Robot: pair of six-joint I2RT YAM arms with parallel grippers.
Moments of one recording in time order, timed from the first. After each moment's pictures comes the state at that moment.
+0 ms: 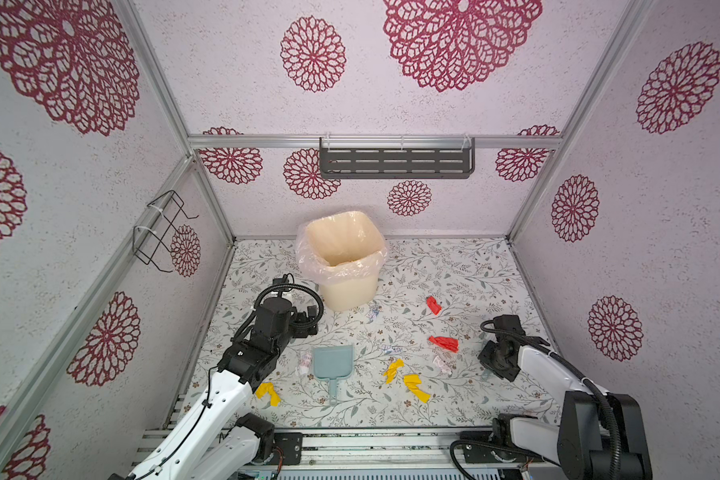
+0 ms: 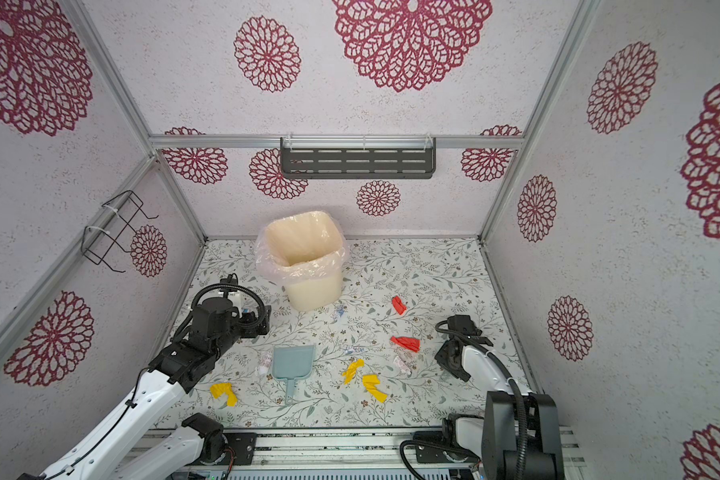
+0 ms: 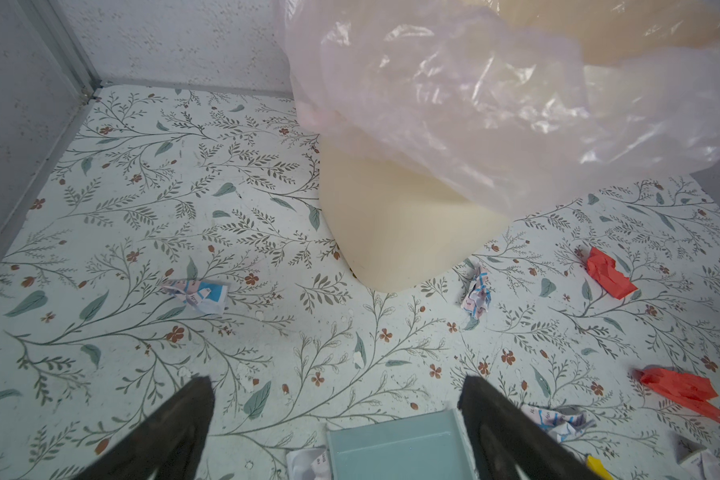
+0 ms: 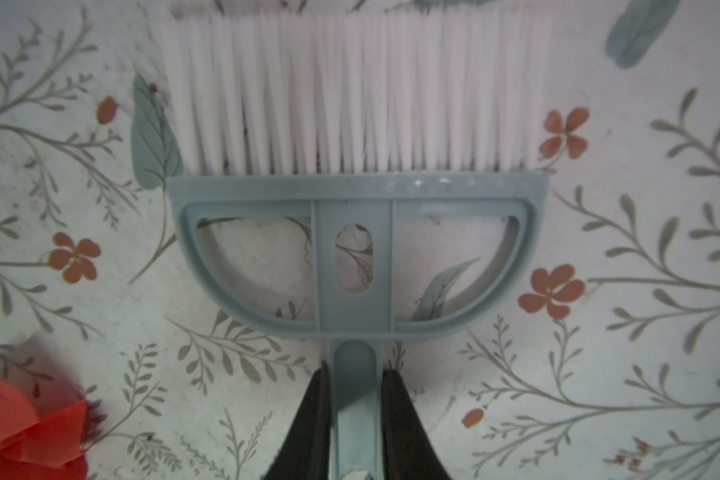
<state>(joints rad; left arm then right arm) -0.41 0.87 0.73 -0.43 -0.23 -0.31 -0.01 1.23 0.52 -0.63 0.12 0.65</state>
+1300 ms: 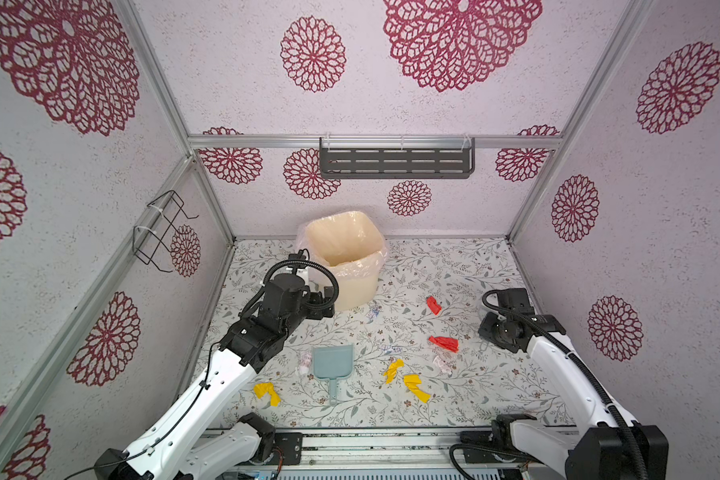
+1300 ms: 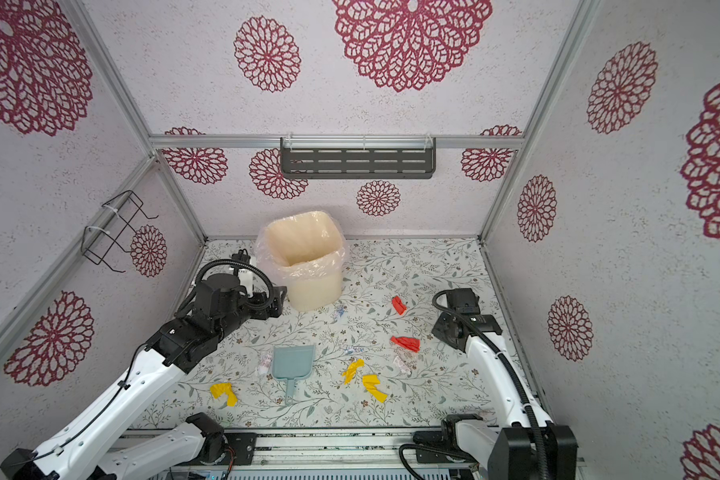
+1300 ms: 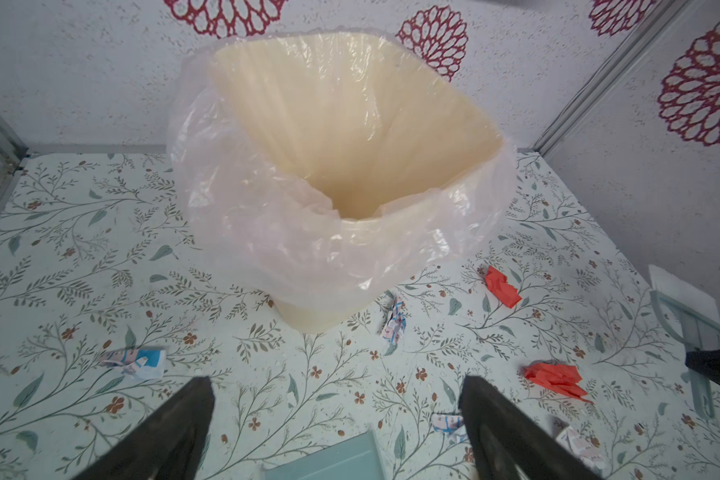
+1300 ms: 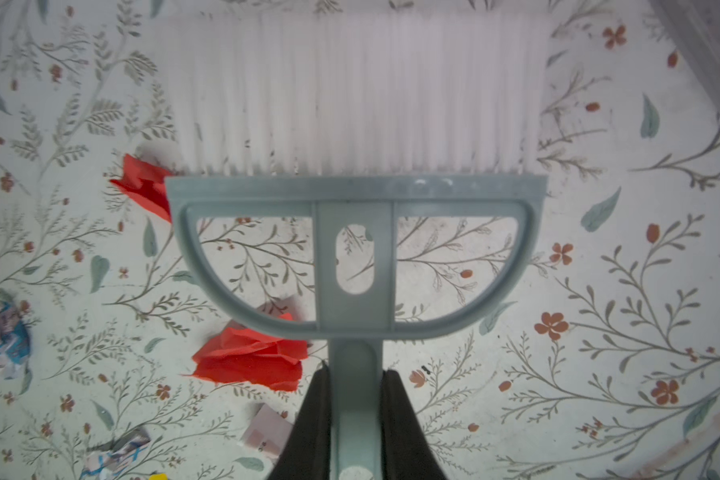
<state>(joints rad) -0.55 1.05 1.08 -0.54 -0.20 -0.32 0.11 1.10 0.88 -0.84 0.11 0.59</state>
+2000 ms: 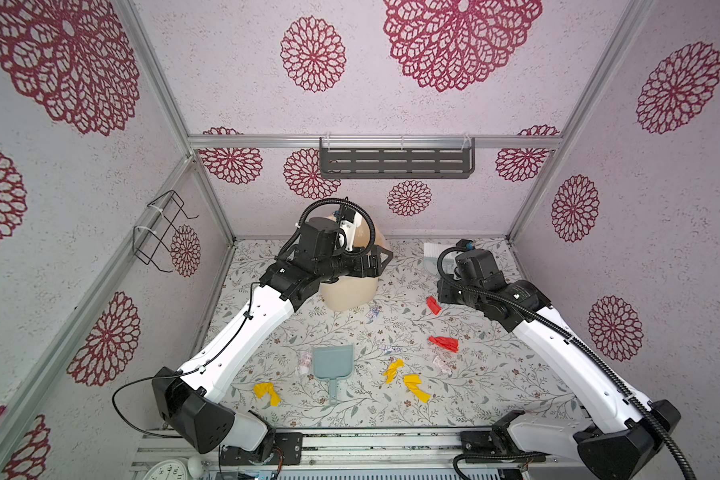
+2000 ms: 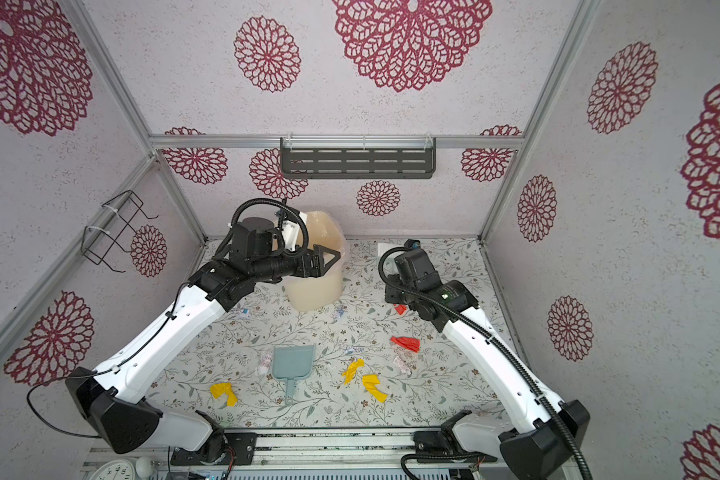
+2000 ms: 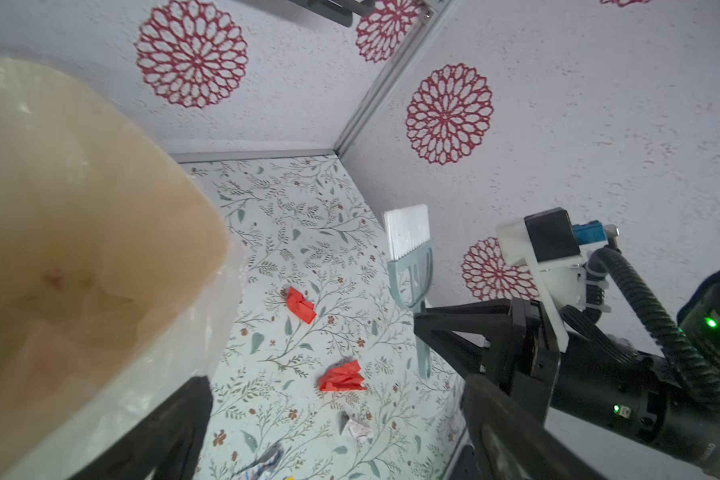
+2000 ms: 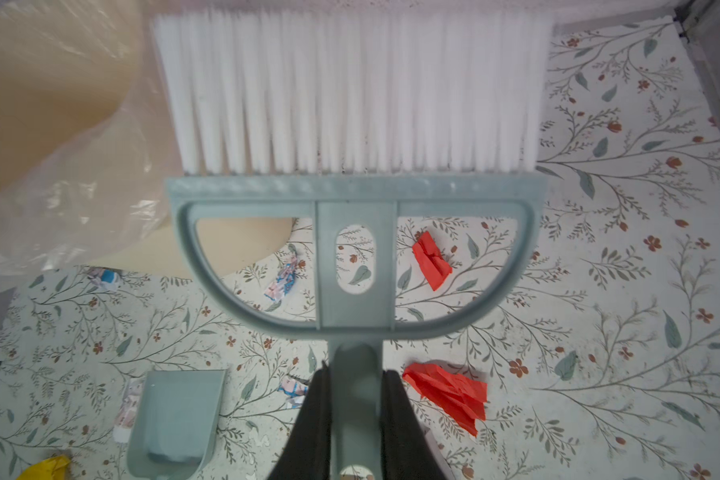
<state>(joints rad) -0.56 1.48 1.54 -0.45 0.36 -0.51 0.57 1.24 1.36 -0.85 0.19 0.49</state>
